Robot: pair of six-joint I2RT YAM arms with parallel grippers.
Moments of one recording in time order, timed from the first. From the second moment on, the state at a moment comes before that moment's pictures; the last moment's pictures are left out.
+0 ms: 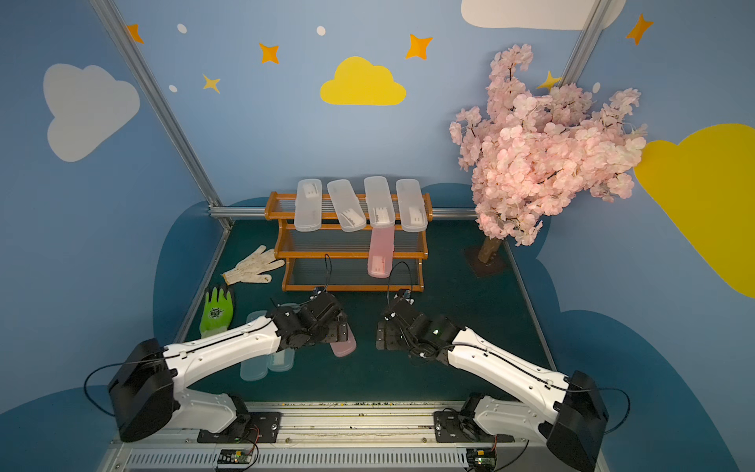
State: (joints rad) left arm -0.84 1.35 0.89 -0.67 -0.25 -0.86; right arm 0.98 1.18 0.87 -0.72 0.16 0.78
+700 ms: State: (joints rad) left arm -0.55 0.80 0.70 -0.86 -0.35 -0.86; right arm 1.13 1.81 1.20 -0.57 0.02 0.62
